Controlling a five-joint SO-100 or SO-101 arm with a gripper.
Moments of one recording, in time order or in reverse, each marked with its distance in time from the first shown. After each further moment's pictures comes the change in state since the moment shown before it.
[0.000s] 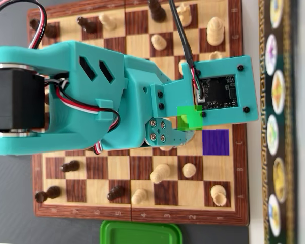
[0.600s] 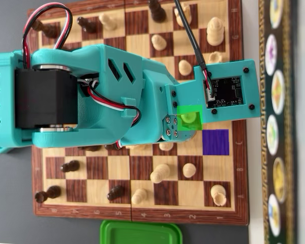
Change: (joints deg) arm -1.1 -8.6 -3.2 -0.1 0.0
